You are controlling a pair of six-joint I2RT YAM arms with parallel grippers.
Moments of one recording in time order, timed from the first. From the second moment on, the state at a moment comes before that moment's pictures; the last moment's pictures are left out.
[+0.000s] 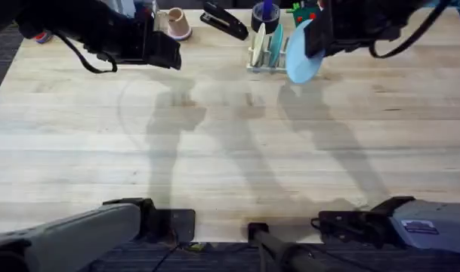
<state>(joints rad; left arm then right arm) 0.05 1.37 1.36 -1.16 0.42 0.16 0.44 1.49 1.64 -1.28 0.03 0.34</state>
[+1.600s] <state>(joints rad) 0.05 1.37 1.36 -1.17 0.41 0.16 0.46 1.86 2.15 -1.44 0.21 0.53</state>
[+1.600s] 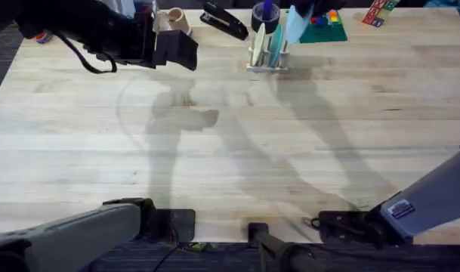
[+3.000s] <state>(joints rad) 0.05 1.37 1.36 -1.17 0.41 0.16 0.46 2.12 2.16 -1.26 0.26 0.56</state>
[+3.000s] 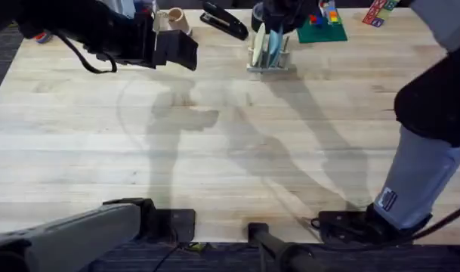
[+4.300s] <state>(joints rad) 0.05 1.37 1.36 -1.16 0.41 0.16 0.47 2.22 2.16 -1.23 0.27 0.56</state>
